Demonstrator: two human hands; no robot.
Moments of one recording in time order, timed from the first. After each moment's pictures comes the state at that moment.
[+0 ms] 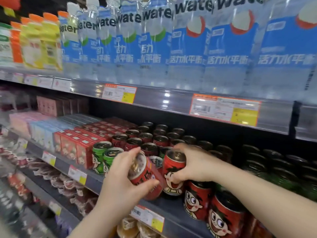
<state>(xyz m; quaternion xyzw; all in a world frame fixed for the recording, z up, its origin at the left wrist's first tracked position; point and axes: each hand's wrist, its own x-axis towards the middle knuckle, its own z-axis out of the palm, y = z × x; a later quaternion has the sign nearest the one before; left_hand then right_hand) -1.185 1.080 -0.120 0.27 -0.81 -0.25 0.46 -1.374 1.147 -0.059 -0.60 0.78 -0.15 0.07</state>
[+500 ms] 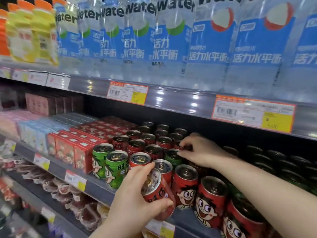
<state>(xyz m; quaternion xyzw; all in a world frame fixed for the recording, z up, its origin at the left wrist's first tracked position) -1.186 1.059 -0.140 0.26 -0.83 -0.32 0.38 -1.389 1.104 -0.052 -0.55 0.82 -0.15 -0.01</state>
